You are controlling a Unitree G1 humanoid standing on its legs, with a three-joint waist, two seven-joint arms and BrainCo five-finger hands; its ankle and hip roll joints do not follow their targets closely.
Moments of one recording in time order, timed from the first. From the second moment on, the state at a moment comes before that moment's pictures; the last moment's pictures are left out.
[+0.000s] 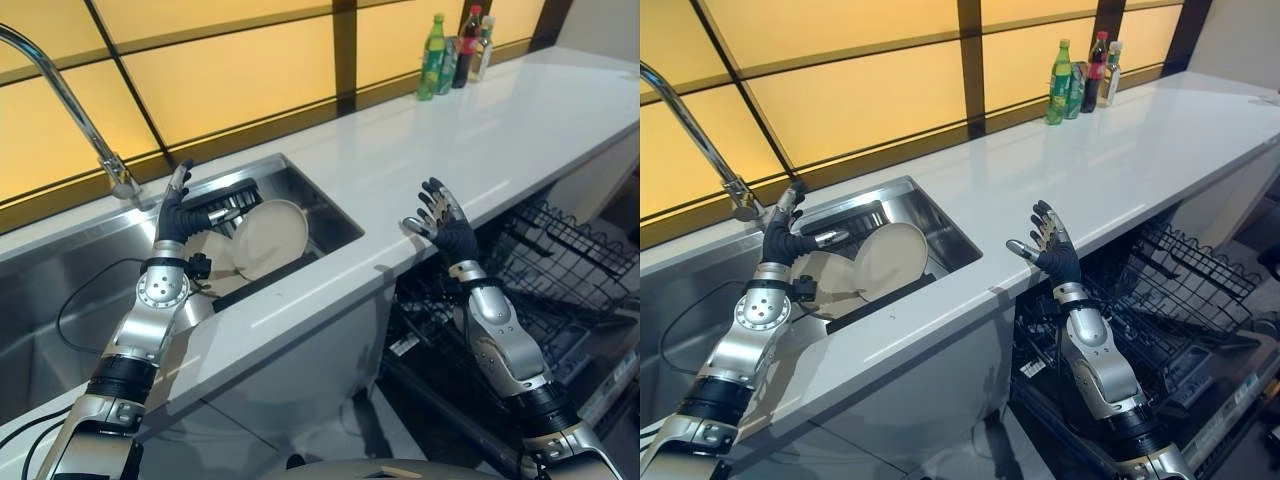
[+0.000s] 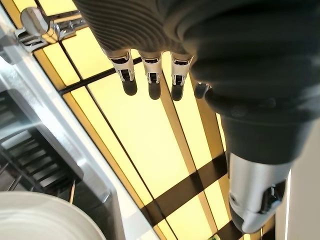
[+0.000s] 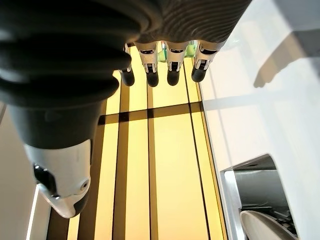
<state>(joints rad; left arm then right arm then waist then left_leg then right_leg) -0.31 0.60 -0.11 0.24 -0.13 -0.14 0.29 -0.18 -0.42 0.21 -0.08 0.48 -0.05 -0.16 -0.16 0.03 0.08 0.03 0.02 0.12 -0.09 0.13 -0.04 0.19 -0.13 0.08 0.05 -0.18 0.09</state>
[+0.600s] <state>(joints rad) -0.34 0.61 -0.10 0.34 -0.10 -0.14 0.24 -0.17 -0.47 0.19 -0.08 0.48 -0.02 -0.16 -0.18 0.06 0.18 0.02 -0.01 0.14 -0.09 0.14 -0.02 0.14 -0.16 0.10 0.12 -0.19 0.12</state>
